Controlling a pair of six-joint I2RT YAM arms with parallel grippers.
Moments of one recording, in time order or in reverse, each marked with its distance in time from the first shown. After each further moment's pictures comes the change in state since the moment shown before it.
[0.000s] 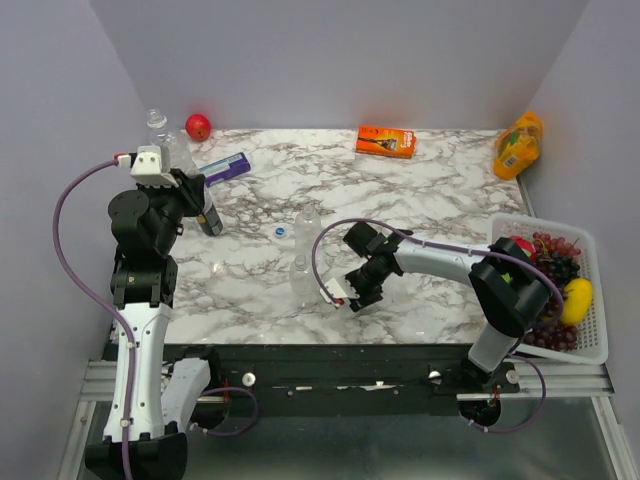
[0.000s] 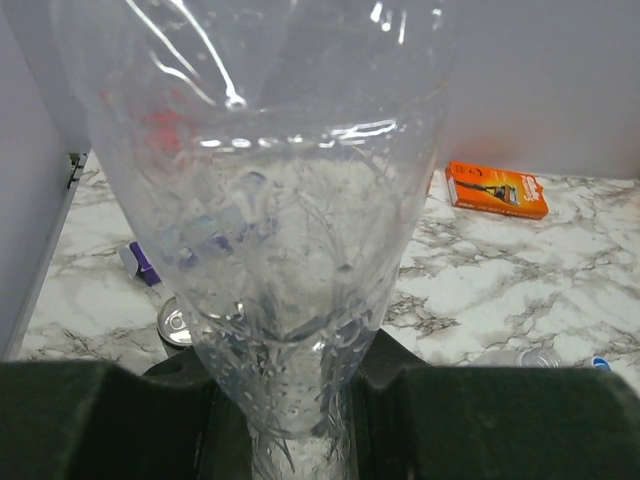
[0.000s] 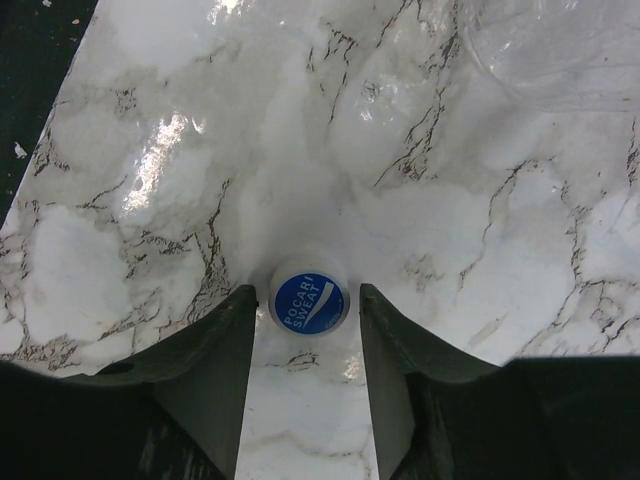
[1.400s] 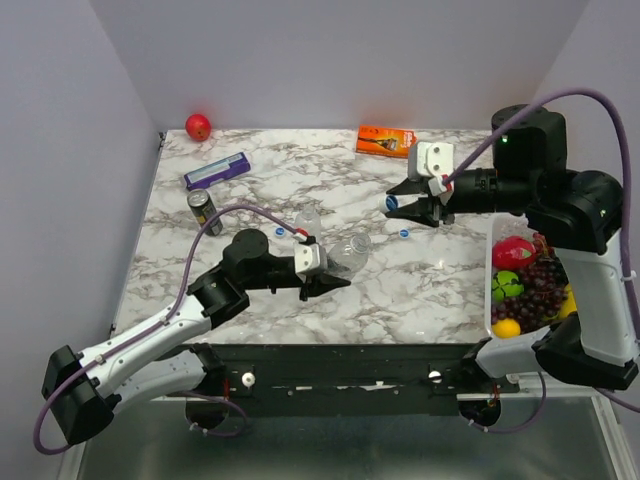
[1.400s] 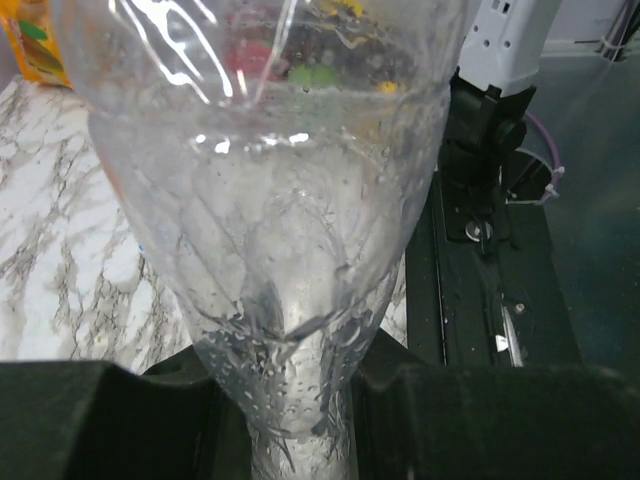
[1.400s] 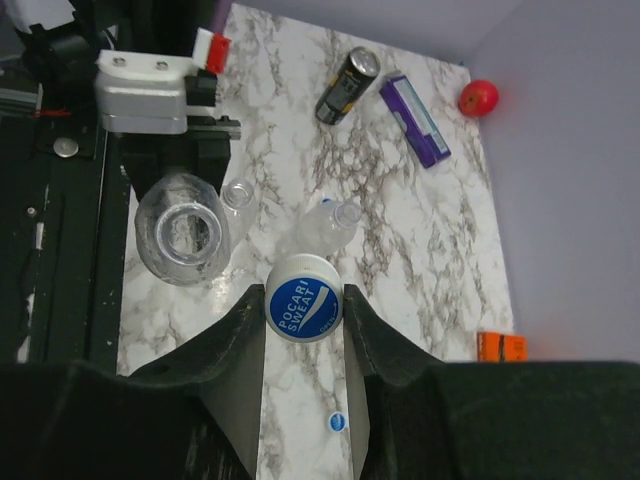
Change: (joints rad) left arm -0.913 0.122 -0.272 0.314 0.434 0.333; right arm -0.093 -0.362 1.135 -0.596 -0.063 0.641
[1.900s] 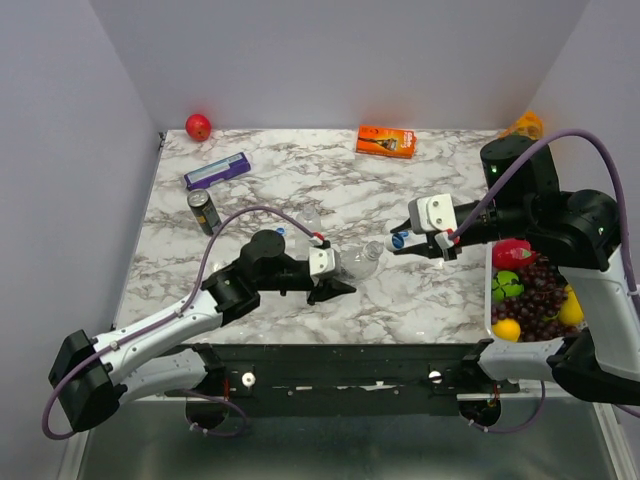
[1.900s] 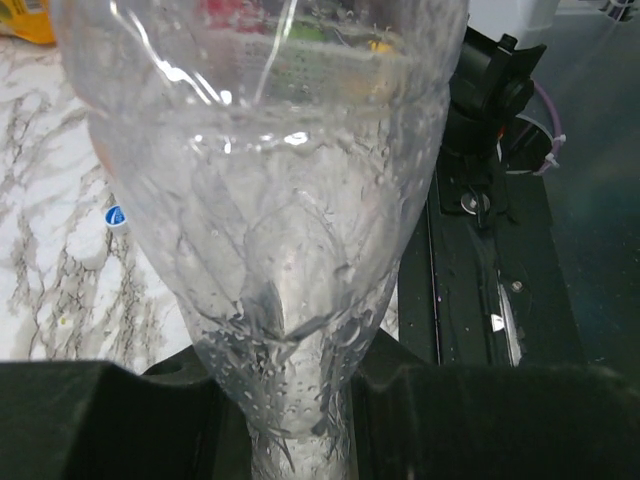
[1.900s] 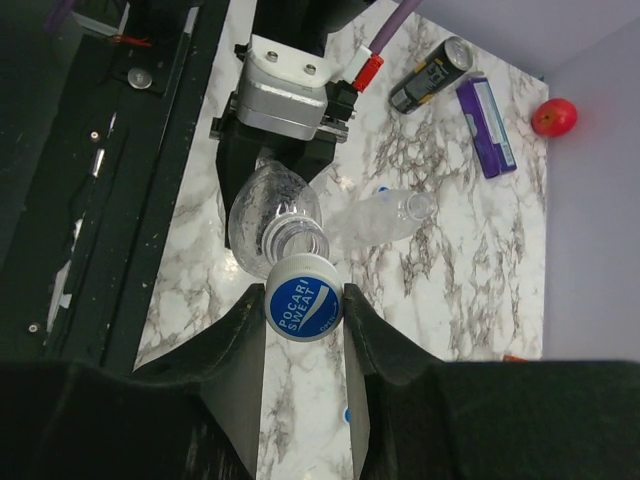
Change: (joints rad) left arm -0.036 0.075 -0.012 -0.007 -0.023 0.019; right arm 0.039 -0.113 -0.180 -0.081 -0.093 -0.210
